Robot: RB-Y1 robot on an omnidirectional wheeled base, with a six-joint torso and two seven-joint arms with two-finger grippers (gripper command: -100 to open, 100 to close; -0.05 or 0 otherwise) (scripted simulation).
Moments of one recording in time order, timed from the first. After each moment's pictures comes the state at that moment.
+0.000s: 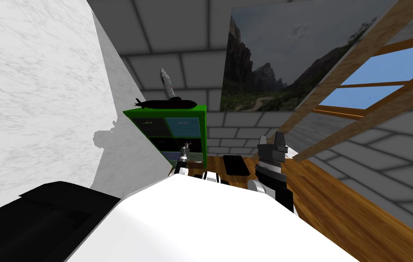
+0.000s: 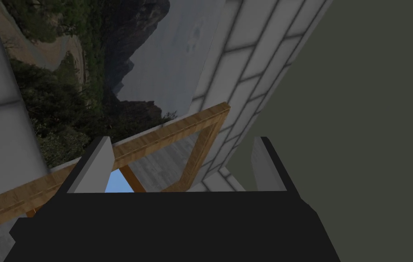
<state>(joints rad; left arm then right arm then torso) 0.21 0.09 0.00 -1.30 0.20 -0.73 0.21 0.55 0.04 0.06 -2.33 -0.06 -0.44 0.14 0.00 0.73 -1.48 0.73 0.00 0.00</state>
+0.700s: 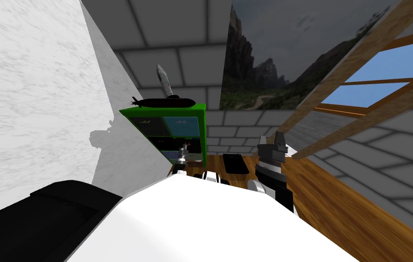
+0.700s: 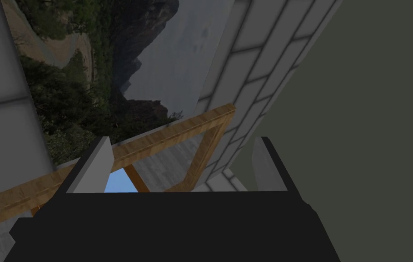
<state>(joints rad) 0.31 0.09 -0.01 -1.43 0.20 -0.70 0.21 0.54 0.04 0.06 -2.33 -0.06 -0.44 0.14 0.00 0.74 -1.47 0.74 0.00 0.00</state>
